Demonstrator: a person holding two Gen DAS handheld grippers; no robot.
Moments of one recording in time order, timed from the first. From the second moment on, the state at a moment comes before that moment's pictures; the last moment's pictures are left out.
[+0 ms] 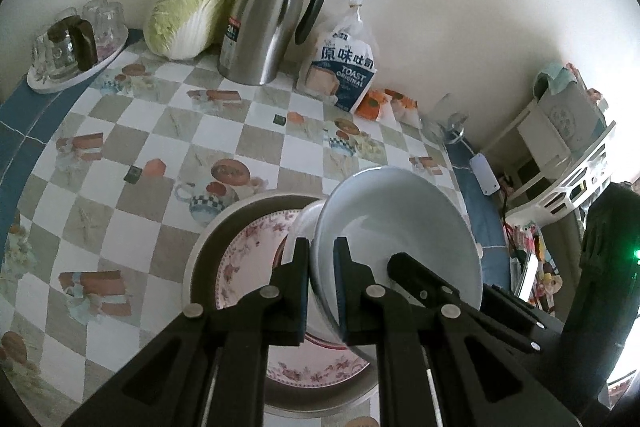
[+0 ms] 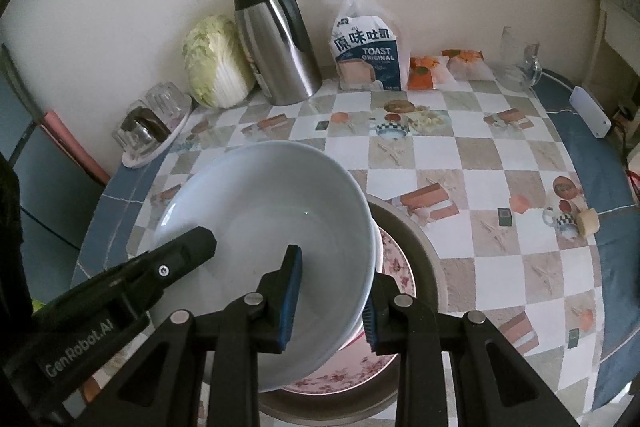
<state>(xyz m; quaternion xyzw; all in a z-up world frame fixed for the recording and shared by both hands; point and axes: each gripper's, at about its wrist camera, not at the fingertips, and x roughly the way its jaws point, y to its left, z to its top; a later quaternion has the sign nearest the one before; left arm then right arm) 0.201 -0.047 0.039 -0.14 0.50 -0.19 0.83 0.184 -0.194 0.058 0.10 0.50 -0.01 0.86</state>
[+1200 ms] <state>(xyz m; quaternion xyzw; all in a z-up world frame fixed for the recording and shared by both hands) 0.208 -0.056 0.021 -0.12 0.50 -0.16 0.84 0.191 -0.199 0.047 0.09 0.50 -0.03 0.86</state>
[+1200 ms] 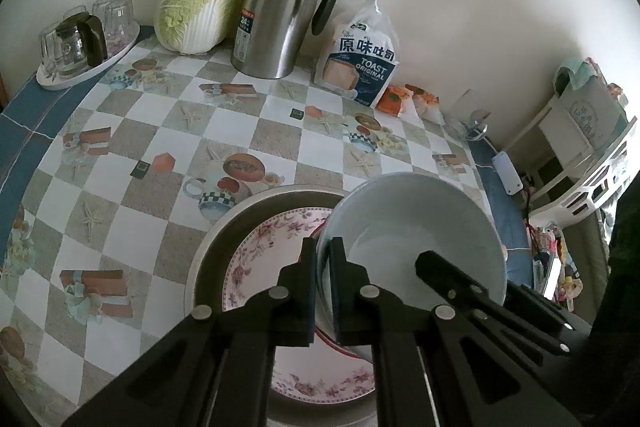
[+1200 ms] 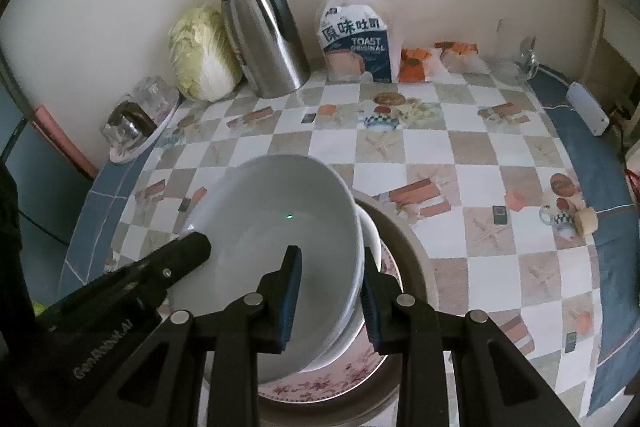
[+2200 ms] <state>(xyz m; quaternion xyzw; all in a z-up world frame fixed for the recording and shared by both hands) 0.190 -0.040 0.041 -0.14 0.49 -0.20 0.84 0.176 -0.261 0.054 0.22 0.45 -0.05 0.86</state>
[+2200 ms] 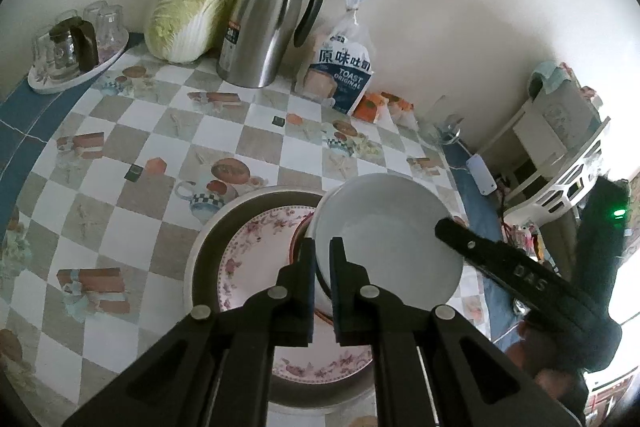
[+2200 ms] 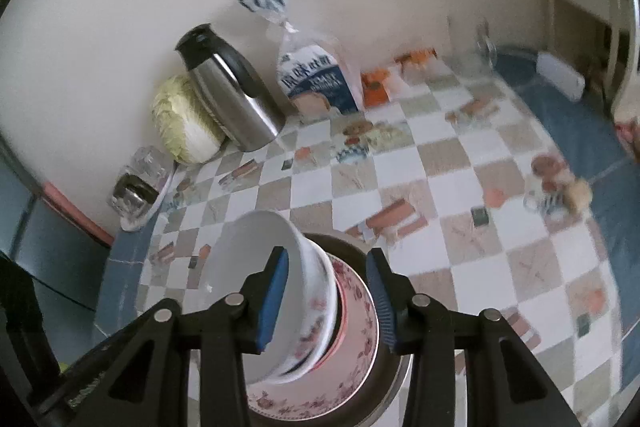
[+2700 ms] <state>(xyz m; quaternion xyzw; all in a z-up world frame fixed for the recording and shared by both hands) 0.157 -0.020 0.044 -0.09 0.47 -0.16 0.86 0.147 -0.273 0.041 0.30 0.44 -0.02 0.85</state>
